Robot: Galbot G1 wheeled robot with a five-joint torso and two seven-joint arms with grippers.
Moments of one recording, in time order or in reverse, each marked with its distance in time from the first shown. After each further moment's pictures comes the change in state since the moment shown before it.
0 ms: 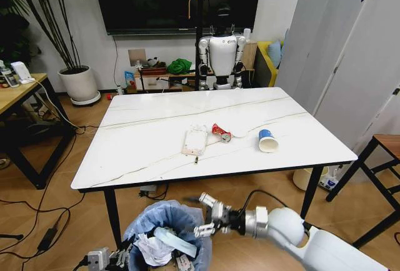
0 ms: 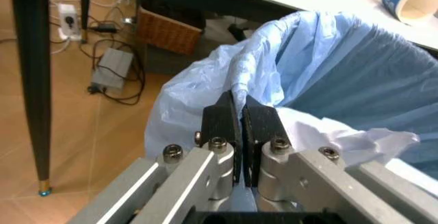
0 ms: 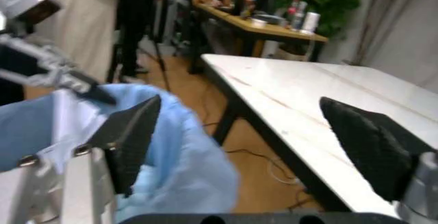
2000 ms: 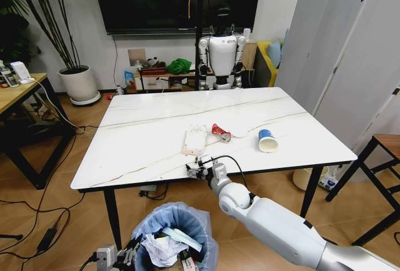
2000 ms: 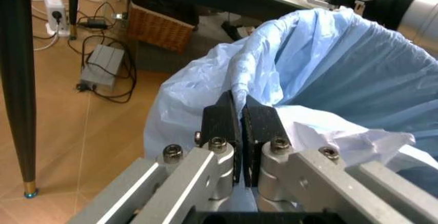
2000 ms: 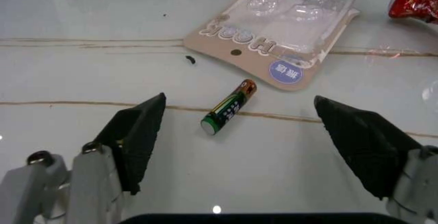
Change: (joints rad) left arm -0.040 0.018 0.027 0.025 -0.025 0.002 0.000; right arm 0.347 0.359 -0.309 -0.410 0.246 -0.374 0.875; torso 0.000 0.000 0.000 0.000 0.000
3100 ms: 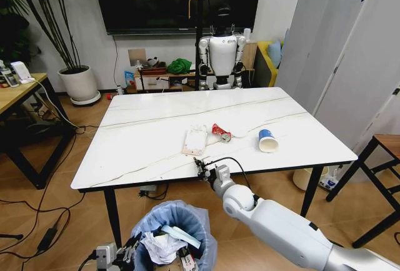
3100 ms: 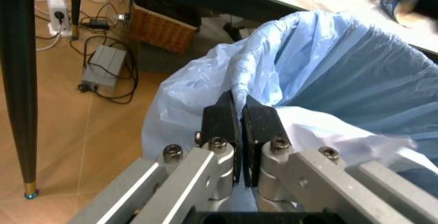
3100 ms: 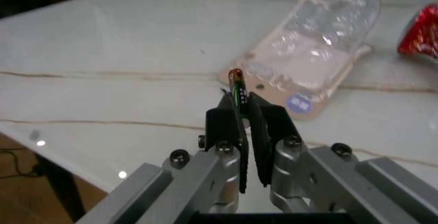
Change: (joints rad) left arm -0.019 0.003 0.000 0.010 -0.016 0.003 -0.007; right arm -0.005 -0.127 -0.005 0.160 0.058 0.075 -0.104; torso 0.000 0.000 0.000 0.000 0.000
